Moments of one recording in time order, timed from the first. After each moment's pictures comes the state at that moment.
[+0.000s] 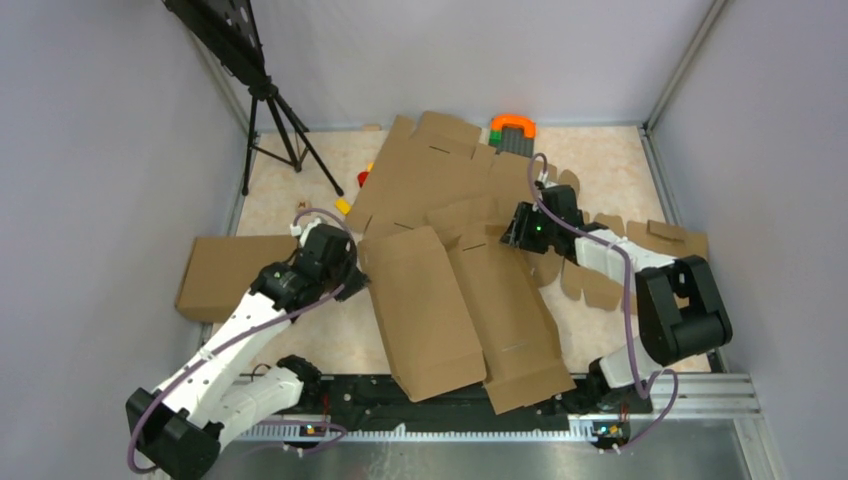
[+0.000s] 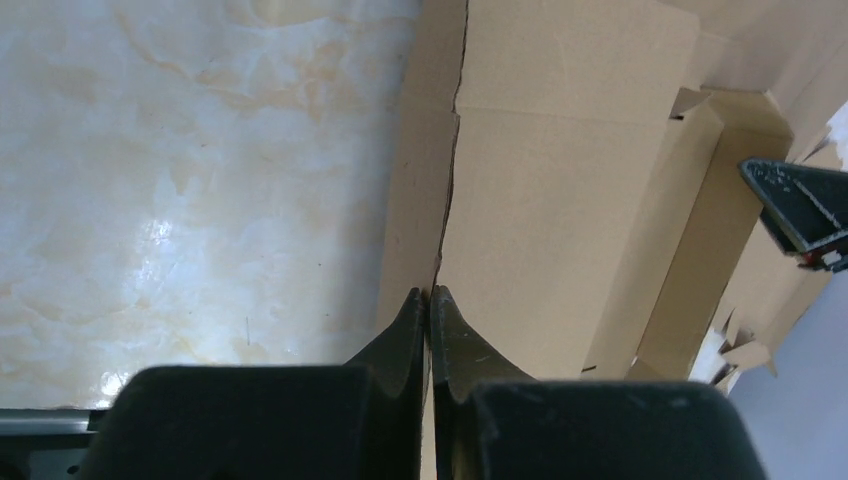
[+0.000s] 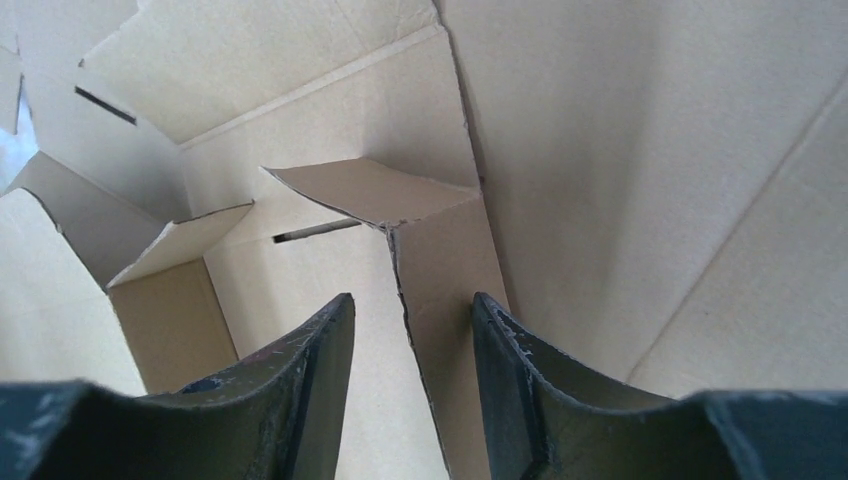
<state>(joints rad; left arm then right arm) -0.52 0.89 0.79 -0.79 -0.14 -1.08 0.31 1.52 0.82 -0.08 -0.23 0.52</state>
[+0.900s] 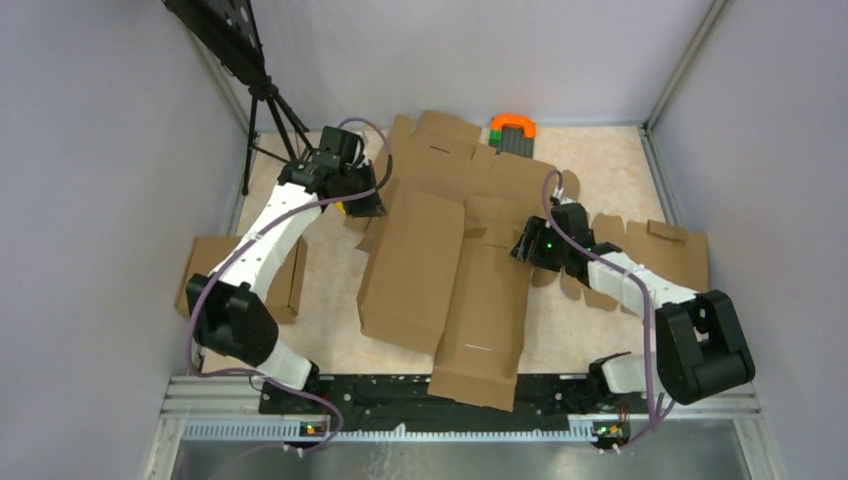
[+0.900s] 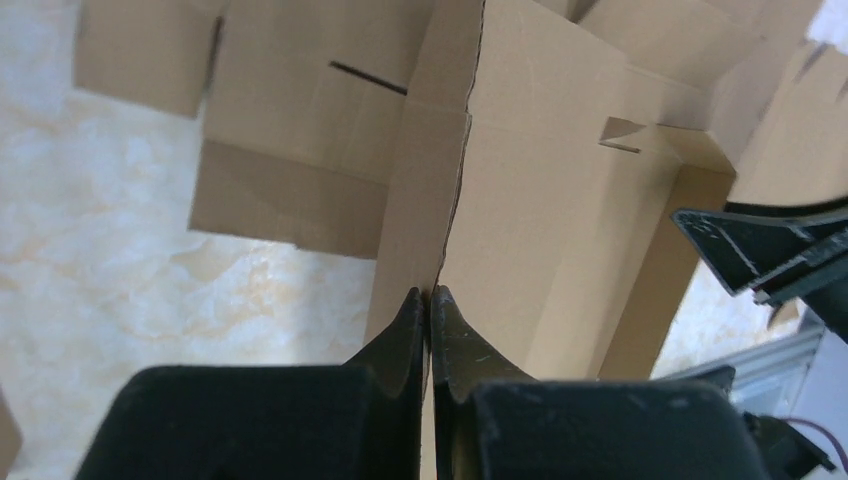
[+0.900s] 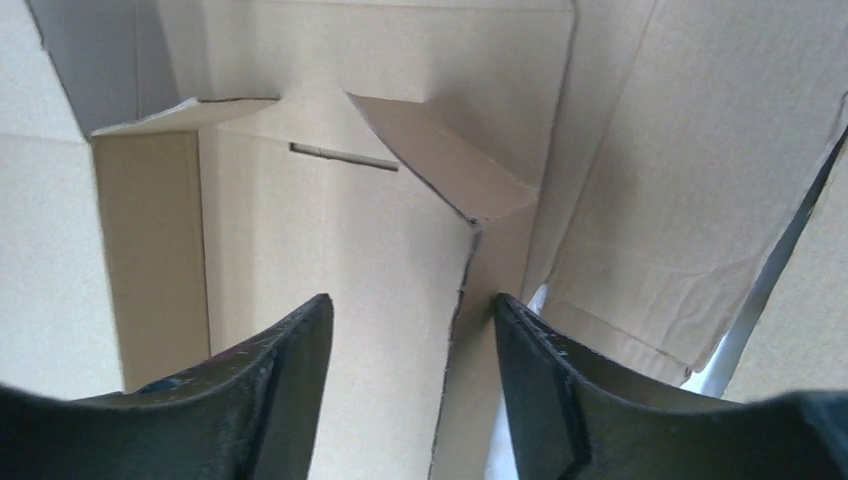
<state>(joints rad) -0.33 1.52 1.44 -0.84 0.14 -0.54 0.32 1.33 0.66 -0.12 -0.09 0.57</state>
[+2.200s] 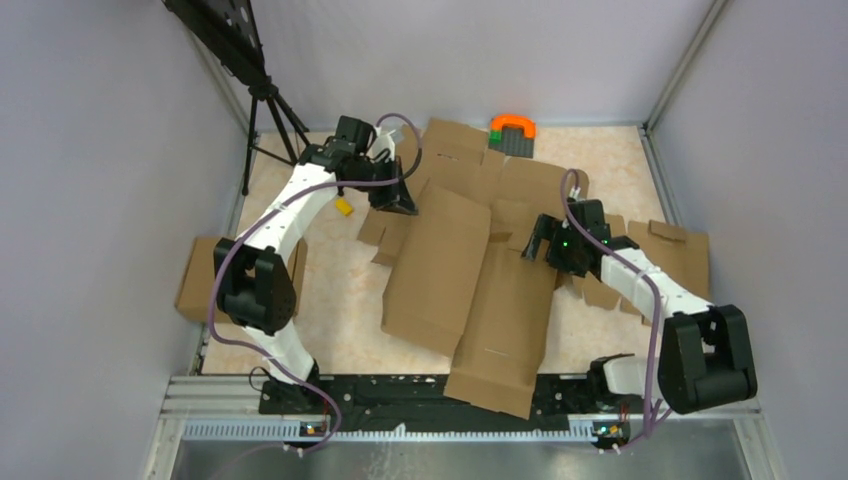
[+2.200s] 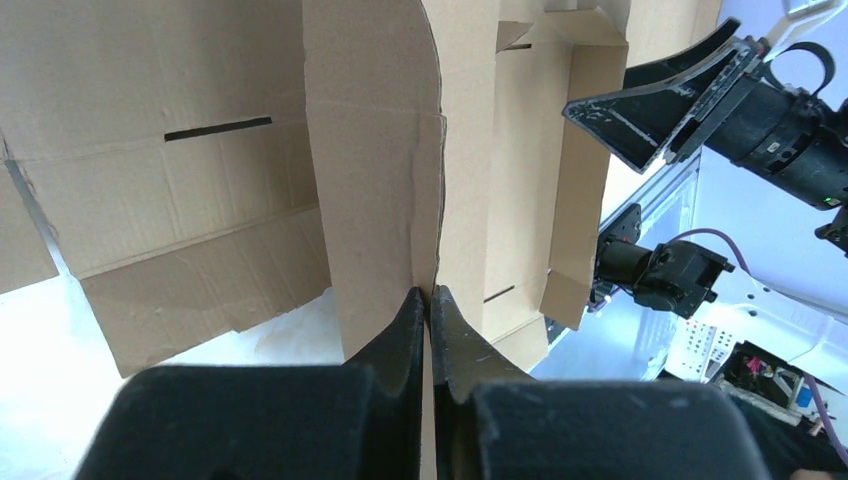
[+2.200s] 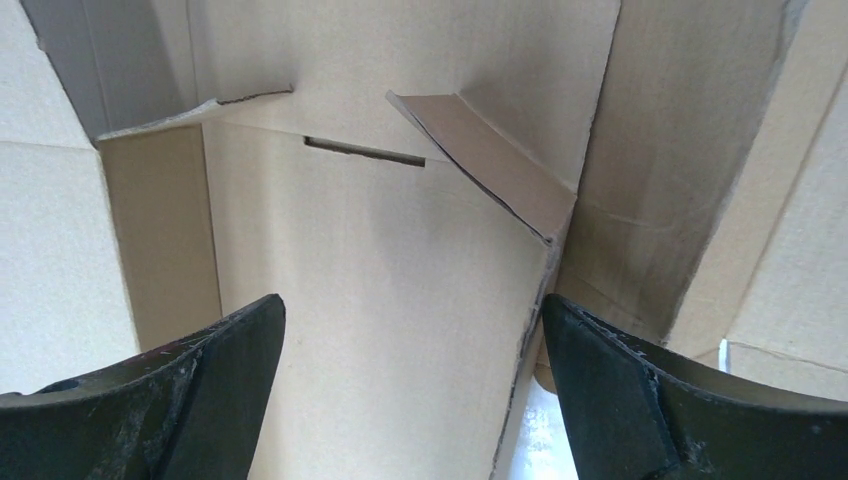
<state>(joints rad) -0.32 1.74 1.59 -0.82 0.63 -0.36 0.21 1.28 0.71 -0.35 -0.10 0.51</state>
